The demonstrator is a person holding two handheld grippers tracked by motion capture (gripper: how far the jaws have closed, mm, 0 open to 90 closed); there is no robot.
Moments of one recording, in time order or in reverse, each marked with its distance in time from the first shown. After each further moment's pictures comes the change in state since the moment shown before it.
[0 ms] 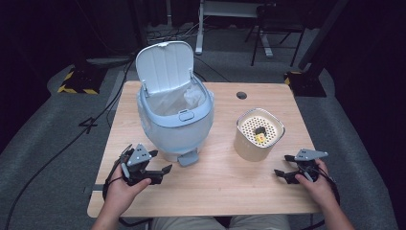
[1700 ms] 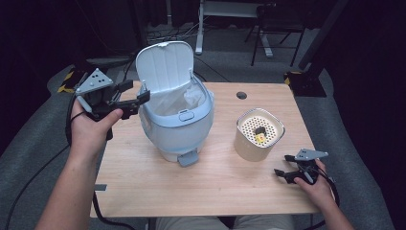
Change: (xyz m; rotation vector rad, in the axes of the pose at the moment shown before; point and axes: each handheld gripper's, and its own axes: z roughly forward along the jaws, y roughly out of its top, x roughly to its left) left arm 0.065 0.149 -0.084 -0.296 0.130 -0.050; right arm 0.000 0.000 0.000 -0.002 -0.002 0.012
